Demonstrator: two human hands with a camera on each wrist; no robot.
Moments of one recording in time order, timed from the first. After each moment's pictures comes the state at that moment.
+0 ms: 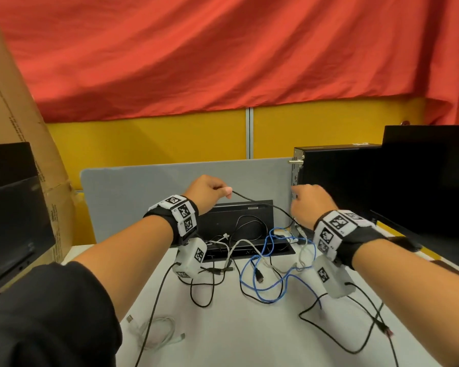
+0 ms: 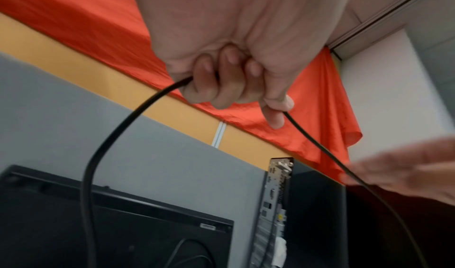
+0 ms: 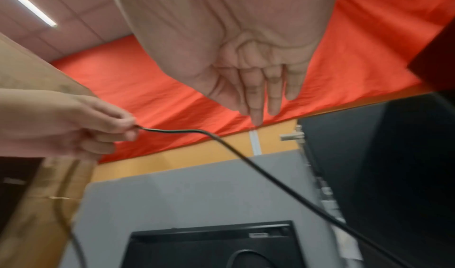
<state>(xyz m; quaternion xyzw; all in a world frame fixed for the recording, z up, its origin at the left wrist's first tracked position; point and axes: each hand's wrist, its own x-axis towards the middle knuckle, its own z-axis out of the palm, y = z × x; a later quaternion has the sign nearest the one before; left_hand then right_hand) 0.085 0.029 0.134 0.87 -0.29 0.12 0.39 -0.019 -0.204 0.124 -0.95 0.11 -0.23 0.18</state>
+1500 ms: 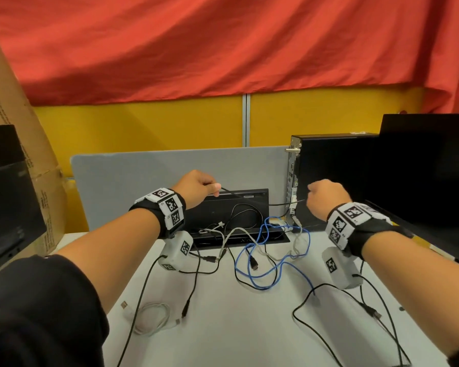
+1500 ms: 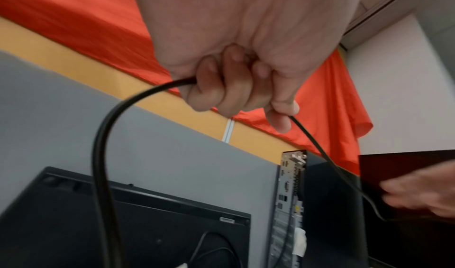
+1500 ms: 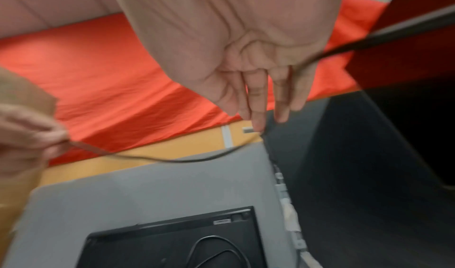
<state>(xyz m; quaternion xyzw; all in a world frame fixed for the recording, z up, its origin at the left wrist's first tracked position) 0.082 0.043 0.124 0.89 -0.29 0.10 0.34 -0.016 -0.243 0.107 -0.94 0.20 -0.22 0.16</state>
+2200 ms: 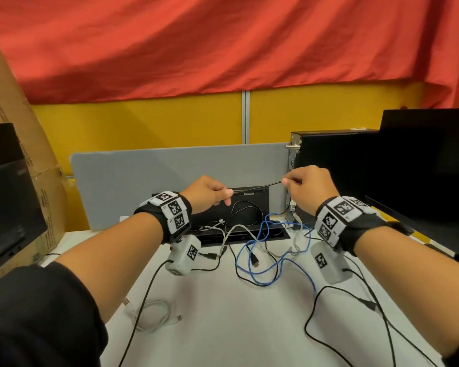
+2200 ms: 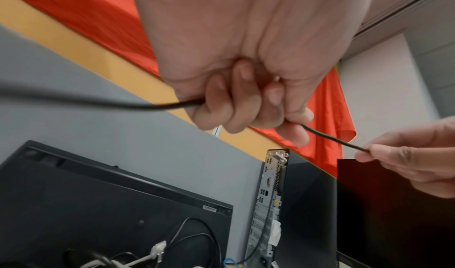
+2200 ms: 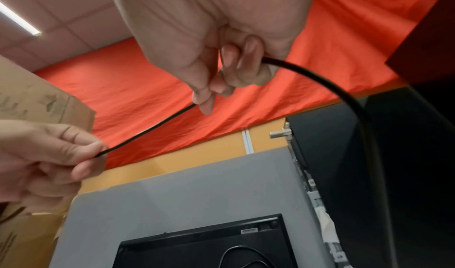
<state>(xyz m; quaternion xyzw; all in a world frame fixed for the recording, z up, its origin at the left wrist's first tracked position) 0.063 0.033 0.115 0.88 -0.30 0.01 0.37 -0.019 -0.213 0.115 -0.91 0.04 -0.33 0.25</state>
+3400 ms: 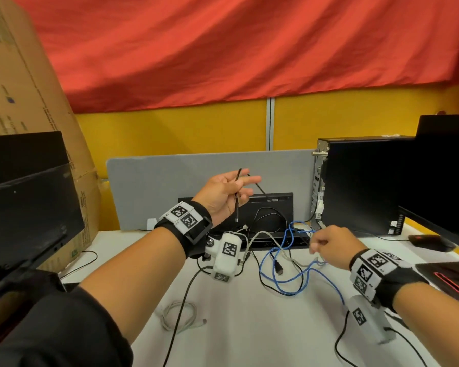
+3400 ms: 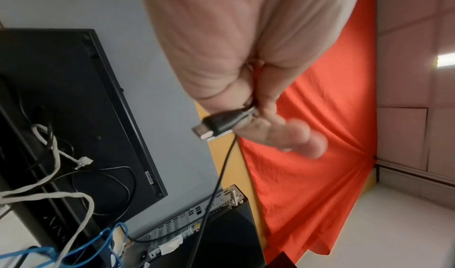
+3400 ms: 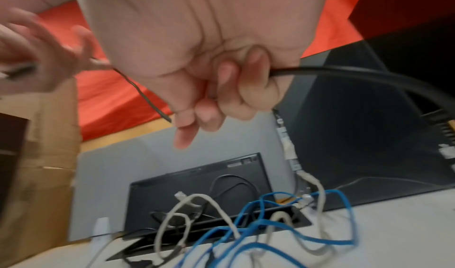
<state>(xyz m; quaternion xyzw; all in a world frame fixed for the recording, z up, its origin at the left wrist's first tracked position) 0.032 0.043 0.125 0.51 -0.25 -0.15 0.81 -0.032 -0.217 0.040 -0.97 0.04 -0.08 0.21</state>
